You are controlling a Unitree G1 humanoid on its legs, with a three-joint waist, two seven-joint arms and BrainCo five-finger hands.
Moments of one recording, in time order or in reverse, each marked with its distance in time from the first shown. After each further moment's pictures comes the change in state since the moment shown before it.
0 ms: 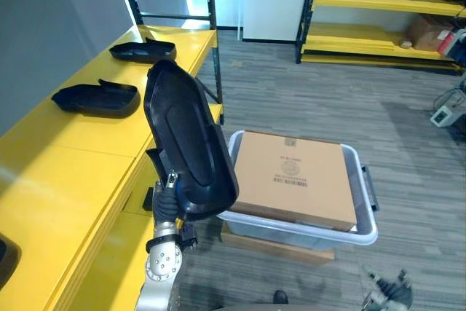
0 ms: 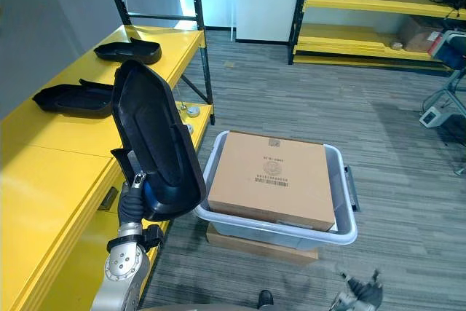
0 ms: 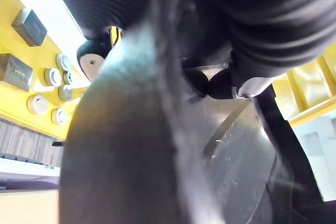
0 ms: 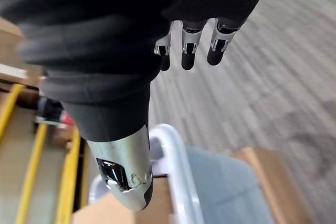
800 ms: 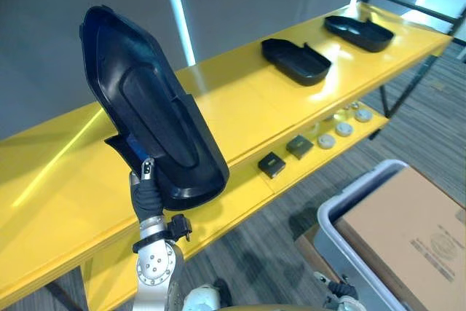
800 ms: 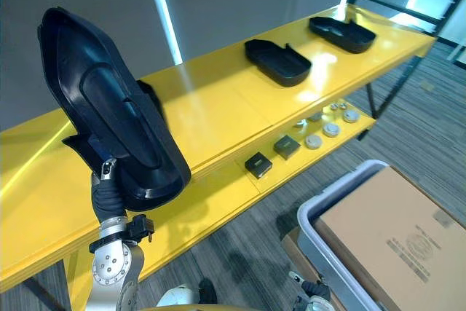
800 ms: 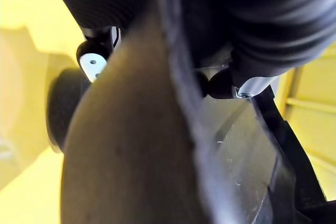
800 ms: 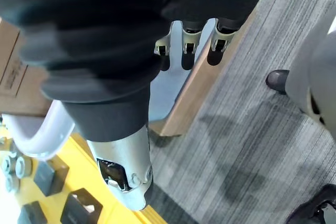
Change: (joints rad) left arm -0.001 -0.029 -0.003 -0.107 -0.029 -0.095 0.065; right arm -0.197 -0.020 0.135 0.106 -0.044 0.016 -0.003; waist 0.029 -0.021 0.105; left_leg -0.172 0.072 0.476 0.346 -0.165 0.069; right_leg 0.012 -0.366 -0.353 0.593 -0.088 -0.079
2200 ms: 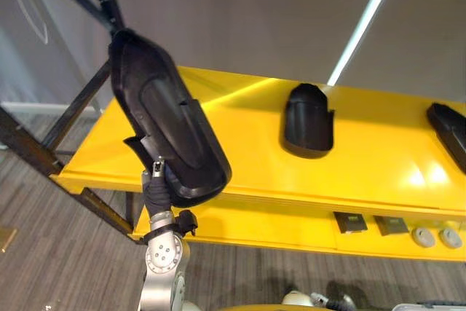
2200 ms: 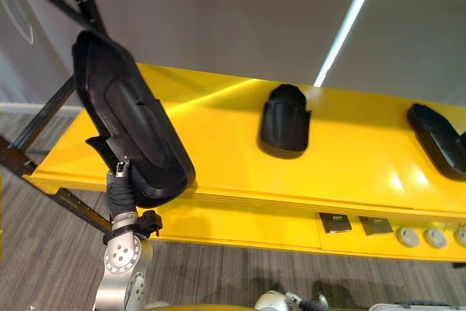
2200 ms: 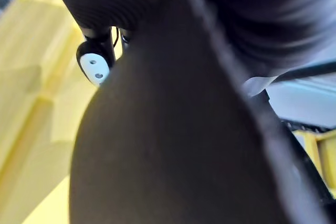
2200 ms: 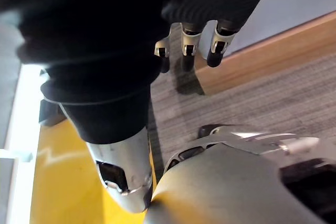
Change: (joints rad) left arm -0.076 -0.003 0.007 0.122 -0.011 0.012 0.030; right arm 0.130 -0.001 0.062 0.024 -0.058 0.002 -0.038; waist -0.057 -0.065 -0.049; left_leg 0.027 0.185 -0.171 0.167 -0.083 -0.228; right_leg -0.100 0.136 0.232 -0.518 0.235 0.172
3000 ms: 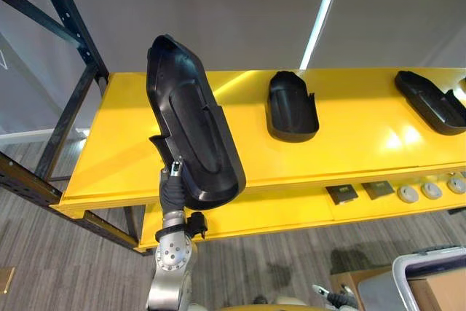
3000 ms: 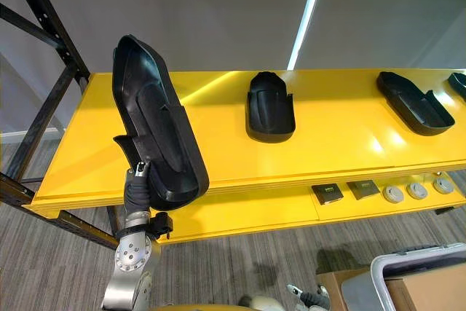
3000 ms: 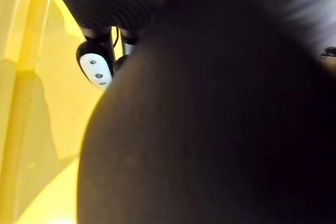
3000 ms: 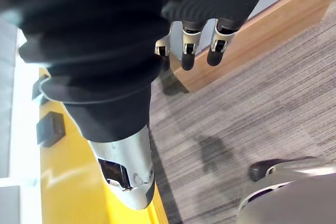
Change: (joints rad) left arm -0.035 -0.006 -0.034 0.049 0.070 0.027 -0.074; right arm -0.041 -0.007 0.004 -0.060 -0.018 -0.002 0.019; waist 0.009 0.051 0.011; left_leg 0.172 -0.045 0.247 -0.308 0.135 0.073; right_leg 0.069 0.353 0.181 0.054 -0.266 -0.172
